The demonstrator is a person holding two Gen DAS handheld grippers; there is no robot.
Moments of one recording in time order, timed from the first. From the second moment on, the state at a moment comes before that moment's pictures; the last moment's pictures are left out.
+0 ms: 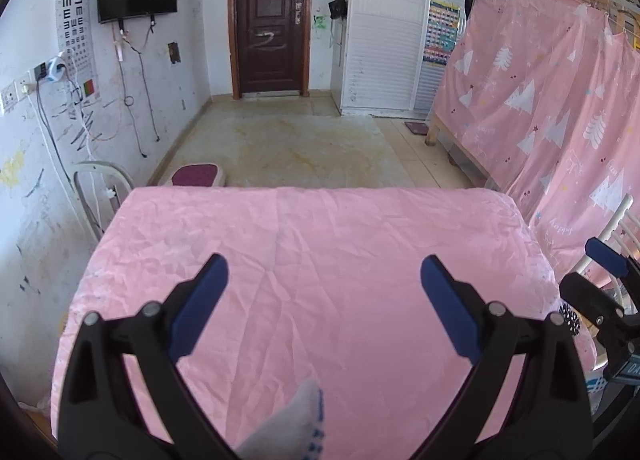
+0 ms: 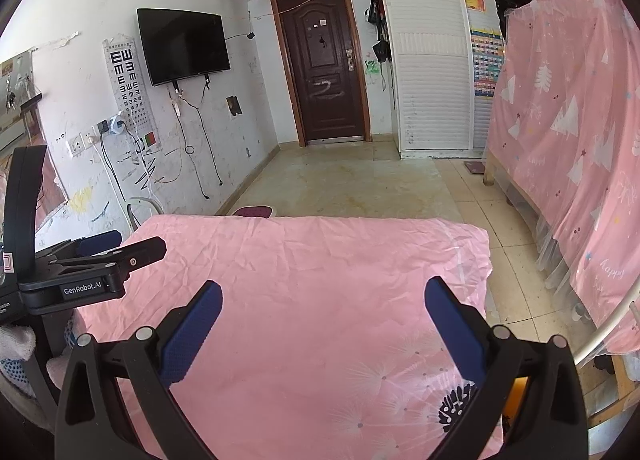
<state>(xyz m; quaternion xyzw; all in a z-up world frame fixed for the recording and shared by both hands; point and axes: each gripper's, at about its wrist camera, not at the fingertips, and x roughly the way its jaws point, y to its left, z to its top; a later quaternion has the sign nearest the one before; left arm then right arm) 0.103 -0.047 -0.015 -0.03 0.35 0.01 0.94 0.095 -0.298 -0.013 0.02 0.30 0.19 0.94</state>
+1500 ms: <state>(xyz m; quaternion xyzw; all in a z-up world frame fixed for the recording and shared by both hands) 0.102 -0.042 -0.011 -0.03 0.34 0.01 0.94 0.097 -0.295 -0.011 0.01 0.30 0.19 0.94</state>
